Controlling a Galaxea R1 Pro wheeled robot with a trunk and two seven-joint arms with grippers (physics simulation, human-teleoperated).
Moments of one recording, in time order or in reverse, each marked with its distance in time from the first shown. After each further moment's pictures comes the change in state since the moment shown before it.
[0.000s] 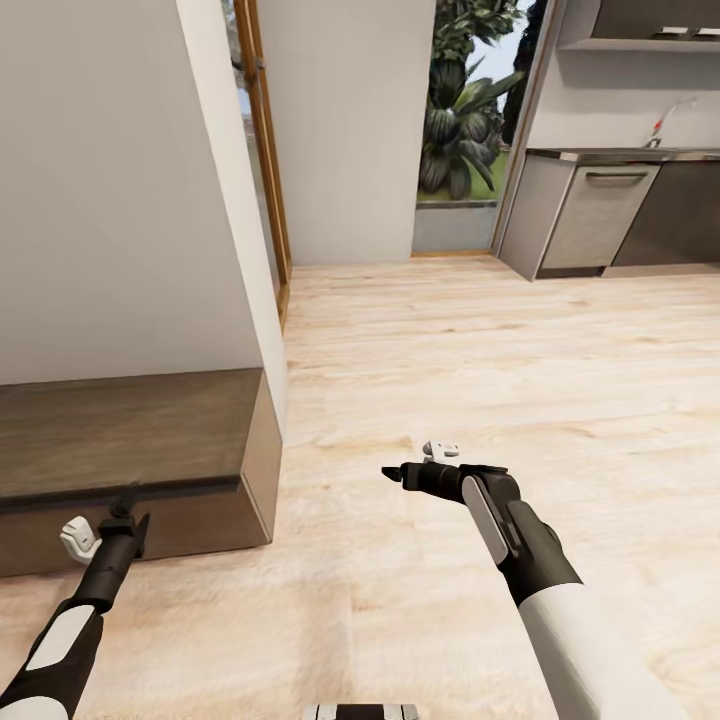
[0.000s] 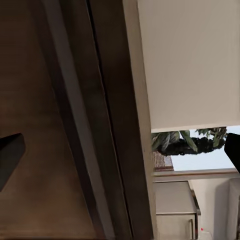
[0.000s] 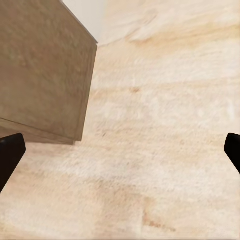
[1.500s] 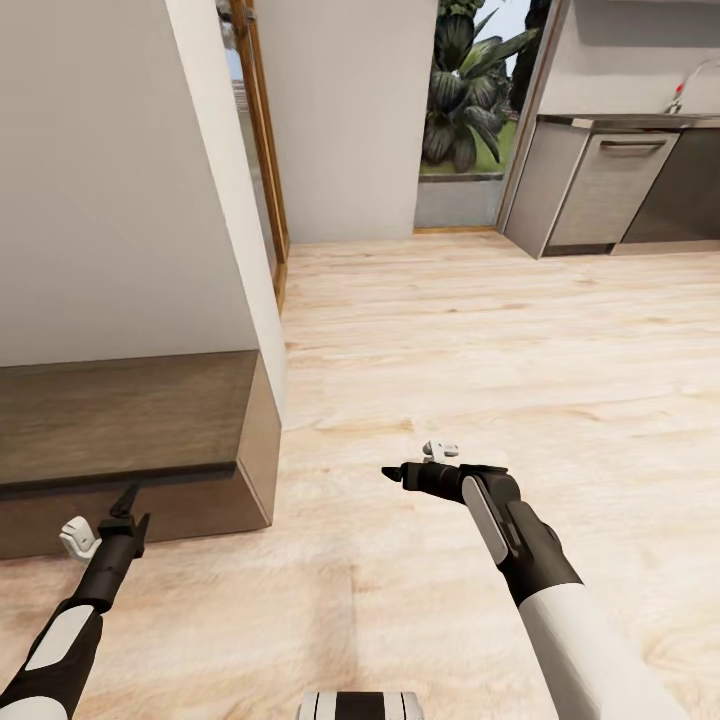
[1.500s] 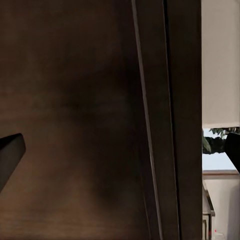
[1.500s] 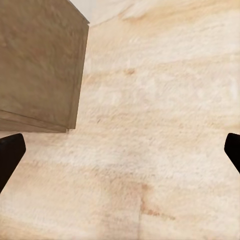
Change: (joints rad) left arm 0.000 0.001 0.000 0.000 0.001 0.004 -0.003; right arm 0.000 0.000 0.000 0.000 0.000 0.000 0.000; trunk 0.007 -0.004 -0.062
